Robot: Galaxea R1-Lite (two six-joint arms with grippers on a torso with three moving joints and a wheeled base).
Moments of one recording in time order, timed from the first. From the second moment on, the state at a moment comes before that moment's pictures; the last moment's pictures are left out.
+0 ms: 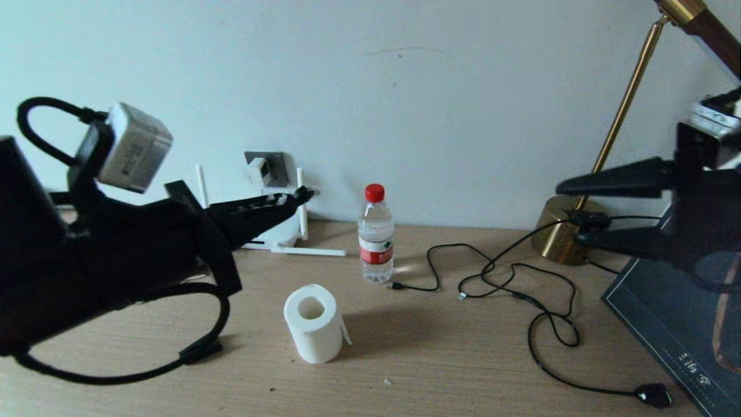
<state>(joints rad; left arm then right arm) -0.43 1.34 -0.71 -0.67 -0.35 0.20 0.23 1.29 -1.10 0.23 0.53 0.69</state>
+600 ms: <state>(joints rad) -0.37 1.14 -0.66 -0.33 -0.20 -0.26 0.21 0.66 -0.68 0.40 -0.36 0.18</state>
